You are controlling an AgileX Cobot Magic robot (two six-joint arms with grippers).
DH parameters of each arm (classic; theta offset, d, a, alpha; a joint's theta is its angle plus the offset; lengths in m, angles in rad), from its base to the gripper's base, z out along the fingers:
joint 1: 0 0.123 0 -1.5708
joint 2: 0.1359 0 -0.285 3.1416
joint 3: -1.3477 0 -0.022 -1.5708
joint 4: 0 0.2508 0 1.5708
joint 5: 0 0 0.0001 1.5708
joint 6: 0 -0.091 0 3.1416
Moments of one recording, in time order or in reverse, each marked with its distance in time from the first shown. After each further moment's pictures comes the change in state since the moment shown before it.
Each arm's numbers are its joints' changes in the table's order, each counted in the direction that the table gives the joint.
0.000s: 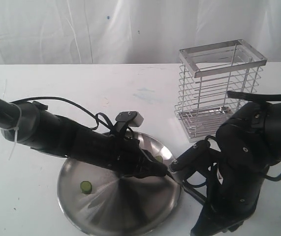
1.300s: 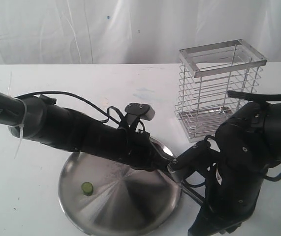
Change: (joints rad) left arm -0.055 -0.037 0.056 -0.001 0.117 -0.011; right arm 0.000 0.000 0.000 0.010 -0.002 -0.019
